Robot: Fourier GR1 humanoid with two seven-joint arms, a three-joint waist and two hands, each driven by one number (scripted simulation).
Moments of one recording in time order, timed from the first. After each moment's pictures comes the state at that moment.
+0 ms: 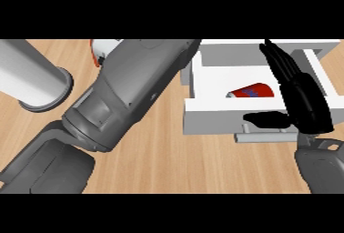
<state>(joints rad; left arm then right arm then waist) -1.65 0.00 -0.30 -0.28 0.59 0.63 0.00 -0.35 -0.31 0.09 -1.68 0.74 -0.01 0.07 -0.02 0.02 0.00</state>
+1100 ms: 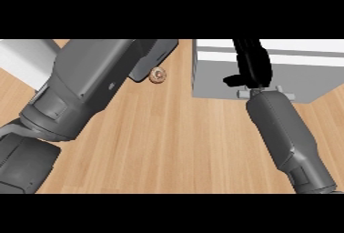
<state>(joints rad) -1.53 0.15 -0.28 -0.43 0.53 0.56 0.09 -0.81 -0.17 0.02 -0.76 1.05 -0.53 -0.05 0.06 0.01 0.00</state>
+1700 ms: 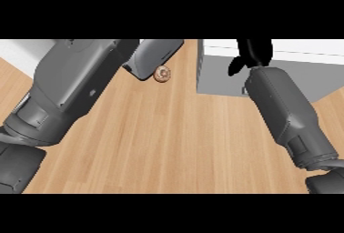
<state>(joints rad) -1.40 0.22 -0.30 -0.59 0.51 0.53 0.16 -1.06 -0.20 -0.04 -0.44 1.10 -0.63 -0.06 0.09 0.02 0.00</state>
